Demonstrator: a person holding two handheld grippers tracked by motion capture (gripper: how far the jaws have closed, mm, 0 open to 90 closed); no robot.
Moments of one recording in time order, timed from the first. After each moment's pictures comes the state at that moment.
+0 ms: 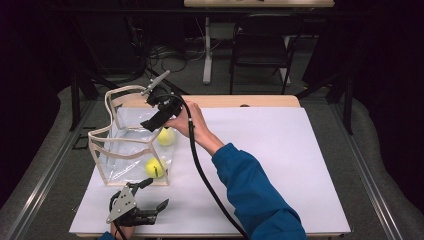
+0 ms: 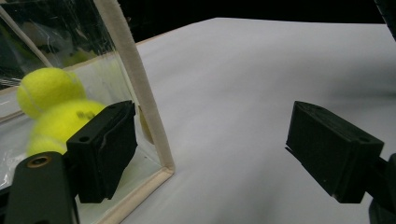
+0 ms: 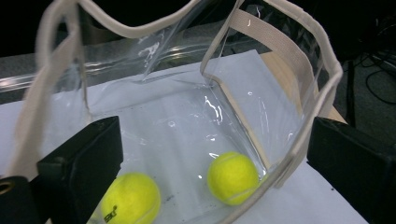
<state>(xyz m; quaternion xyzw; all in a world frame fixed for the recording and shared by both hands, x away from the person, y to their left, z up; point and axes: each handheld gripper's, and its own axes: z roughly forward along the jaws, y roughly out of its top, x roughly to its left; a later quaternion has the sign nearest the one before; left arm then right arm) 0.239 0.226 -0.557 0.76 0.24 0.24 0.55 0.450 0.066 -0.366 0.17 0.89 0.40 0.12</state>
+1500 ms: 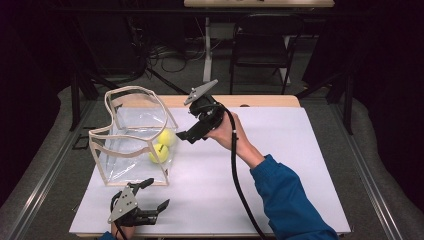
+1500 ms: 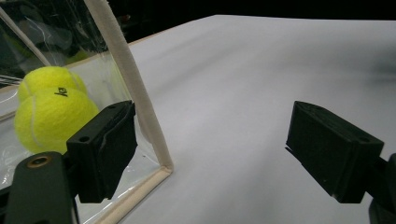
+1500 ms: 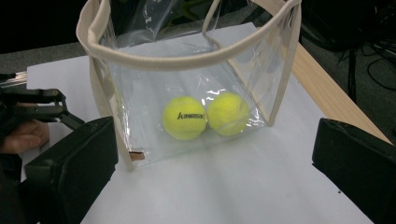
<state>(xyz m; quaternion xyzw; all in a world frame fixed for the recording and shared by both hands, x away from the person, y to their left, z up) 0.239 0.224 -0.558 0.77 0.24 0.24 0.55 0.413 -0.036 -0.367 0.17 0.89 0.41 0.10</state>
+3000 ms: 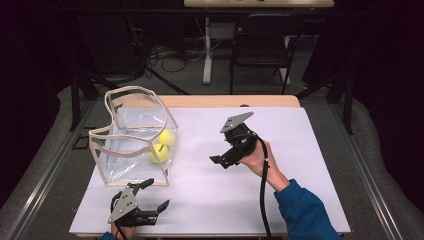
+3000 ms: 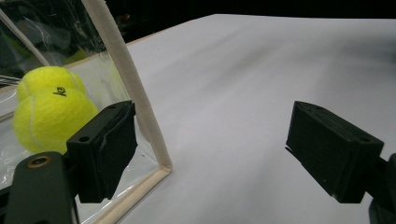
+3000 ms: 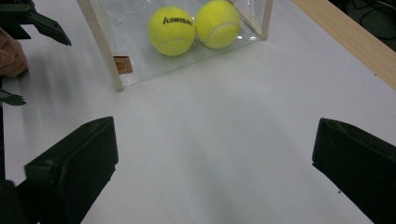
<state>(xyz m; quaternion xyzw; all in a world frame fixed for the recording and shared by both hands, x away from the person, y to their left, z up) 0.238 0.224 -0.558 0.77 0.24 0.24 0.54 0.380 -0.117 -0.434 0.22 0.89 0.39 0.10</state>
